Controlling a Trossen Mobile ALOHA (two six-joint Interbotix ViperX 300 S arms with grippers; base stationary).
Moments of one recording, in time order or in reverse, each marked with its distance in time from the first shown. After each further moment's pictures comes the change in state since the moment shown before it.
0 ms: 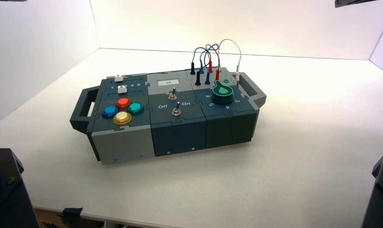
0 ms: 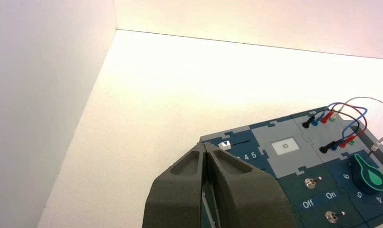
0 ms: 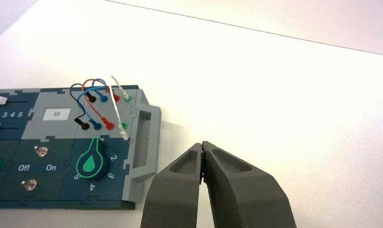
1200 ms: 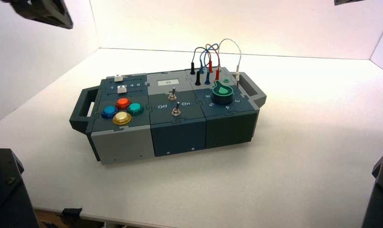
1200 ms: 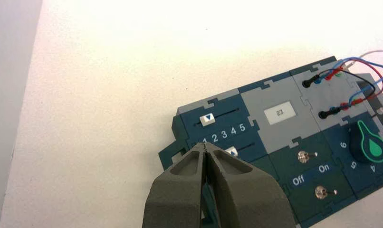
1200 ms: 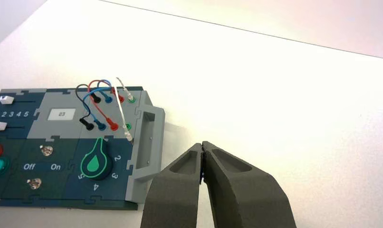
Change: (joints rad) left arm -0.120 0.528 -0.189 -0.014 0.005 -0.023; right arm 0.015 -0.017 -0.002 0.003 0.005 0.000
